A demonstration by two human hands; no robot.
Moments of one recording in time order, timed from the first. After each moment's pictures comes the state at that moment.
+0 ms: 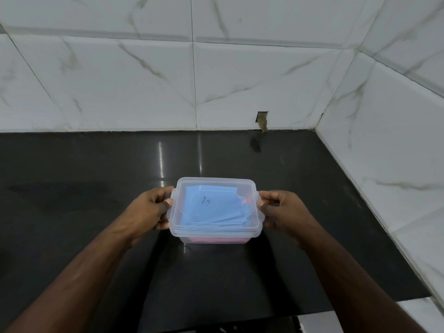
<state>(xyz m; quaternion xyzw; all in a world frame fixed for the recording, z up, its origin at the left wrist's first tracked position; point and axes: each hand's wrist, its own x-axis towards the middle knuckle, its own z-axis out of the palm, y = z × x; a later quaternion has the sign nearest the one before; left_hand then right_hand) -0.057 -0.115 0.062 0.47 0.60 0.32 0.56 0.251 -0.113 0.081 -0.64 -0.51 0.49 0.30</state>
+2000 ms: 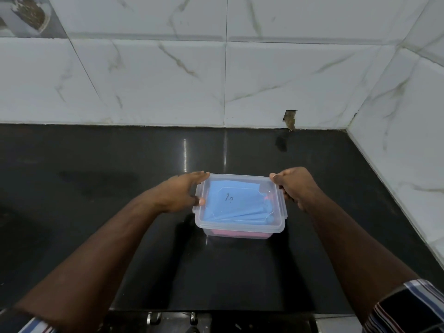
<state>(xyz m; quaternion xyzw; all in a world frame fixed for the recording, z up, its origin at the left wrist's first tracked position) -0.066 -0.100 0.088 0.71 0.62 0.07 0.33 0.226 -0.044 0.069 -0.71 -0.50 0.41 0.28</state>
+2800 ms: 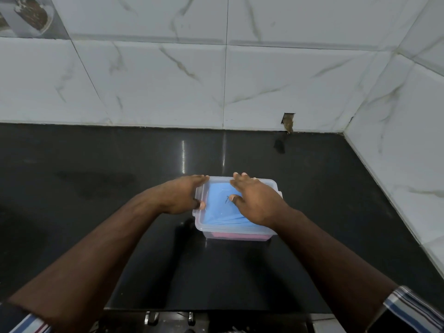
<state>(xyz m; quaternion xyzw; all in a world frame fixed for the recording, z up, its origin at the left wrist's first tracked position) -0.059 -0.102 0.096 0.73 0.62 0.00 0.28 0.162 -0.090 0.078 -0.49 -0.85 0.16 0.02</state>
